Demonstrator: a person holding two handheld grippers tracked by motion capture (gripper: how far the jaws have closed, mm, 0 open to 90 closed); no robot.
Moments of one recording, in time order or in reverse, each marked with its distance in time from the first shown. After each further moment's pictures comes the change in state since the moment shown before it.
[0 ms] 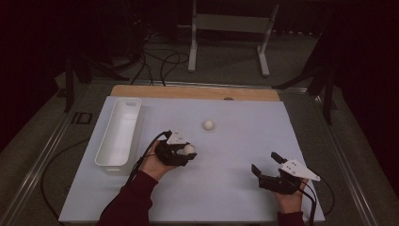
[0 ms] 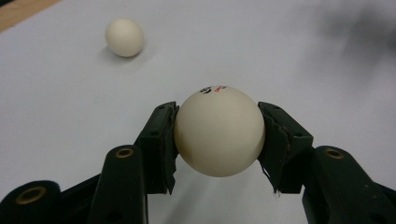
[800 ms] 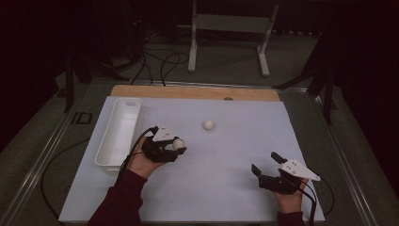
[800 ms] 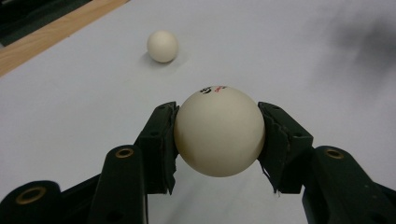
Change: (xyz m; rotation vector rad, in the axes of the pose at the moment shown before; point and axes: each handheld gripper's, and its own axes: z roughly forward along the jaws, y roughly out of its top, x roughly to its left) left arm 0.011 -0.002 -0.033 -0.029 0.064 -0.008; right arm 0.000 0.000 0.000 -0.001 0.002 0.005
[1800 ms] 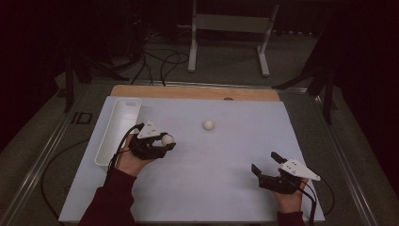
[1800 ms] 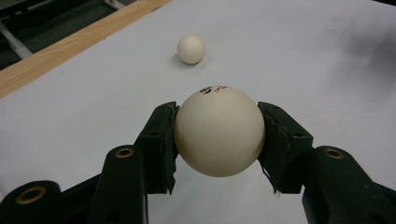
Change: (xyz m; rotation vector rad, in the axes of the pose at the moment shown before) left arm 0.020 -0.009 -0.028 -0.032 0.039 -0.027; right arm -0.001 0.000 0.001 -0.003 0.001 0.002
